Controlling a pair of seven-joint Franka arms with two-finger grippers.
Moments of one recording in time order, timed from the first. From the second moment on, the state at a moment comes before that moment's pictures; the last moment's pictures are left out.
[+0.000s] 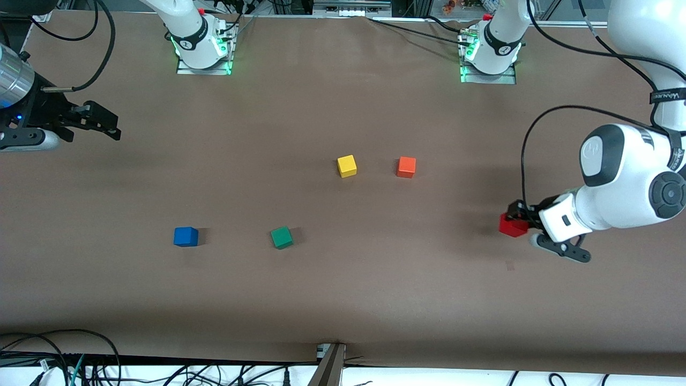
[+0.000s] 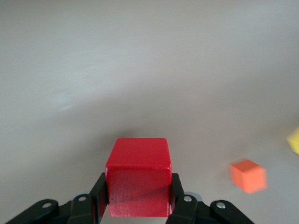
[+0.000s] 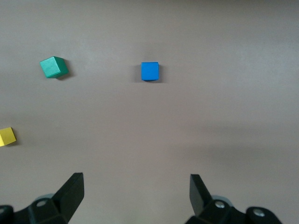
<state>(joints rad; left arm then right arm) 0.12 0.49 -0.23 -1.50 -0.19 1.86 0.39 0.20 0.07 -0.13 -1.53 0.03 1.57 0.03</state>
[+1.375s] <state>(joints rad) -0.19 0.62 -0.28 -1.51 -1.42 2.17 1.70 0.09 0.31 -0.14 -1.54 0.75 1.49 -0.10</state>
